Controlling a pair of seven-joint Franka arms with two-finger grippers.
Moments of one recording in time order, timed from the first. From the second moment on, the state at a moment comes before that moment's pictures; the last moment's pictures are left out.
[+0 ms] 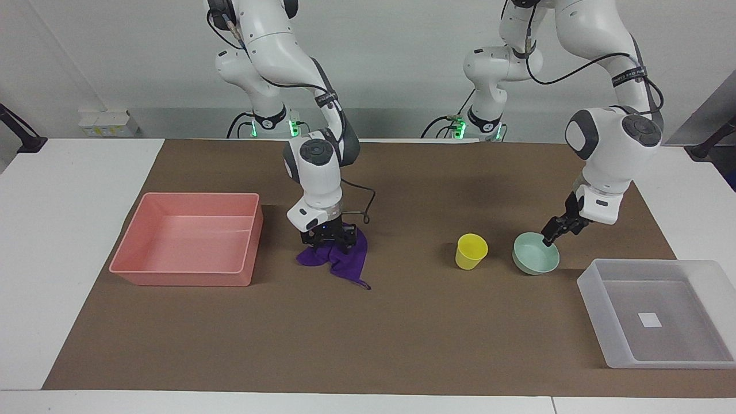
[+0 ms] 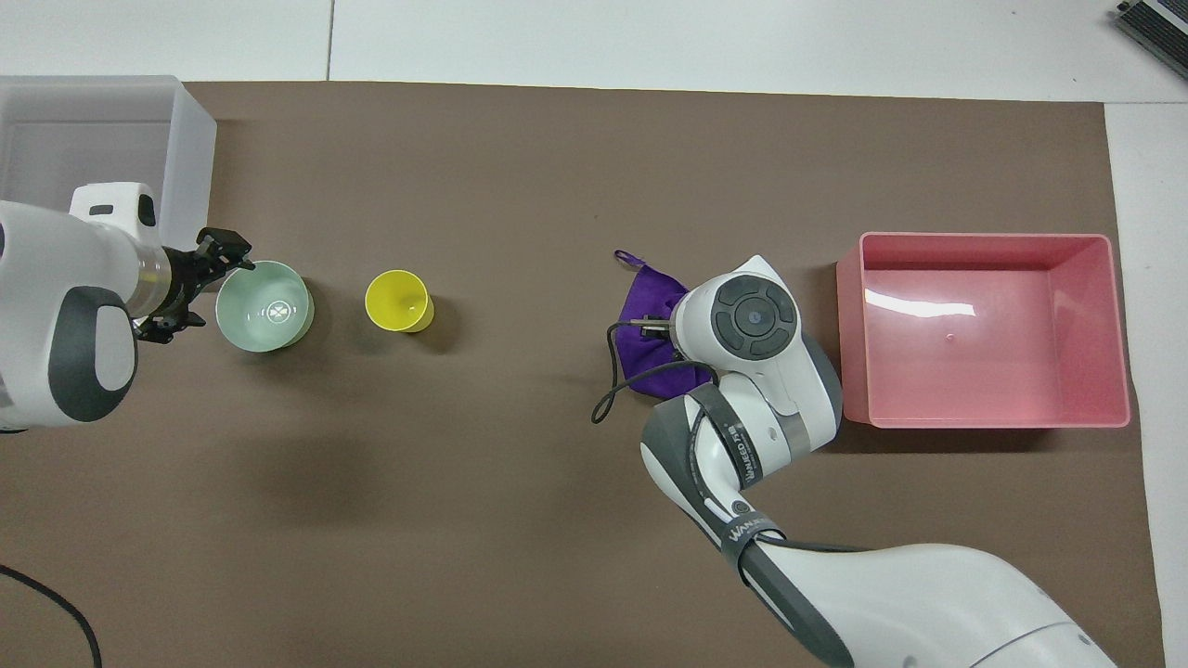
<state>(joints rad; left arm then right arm) -0.01 0.20 0.01 -2.04 -0.03 2.39 -0.82 0.51 0.36 -0.08 -1.96 -0.03 2.43 0.59</state>
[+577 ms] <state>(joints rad) -0.01 0.28 0.00 -2.04 -0.03 2.48 -1.05 0.49 0.14 -0.10 -1.91 -0.03 2.19 0.59</state>
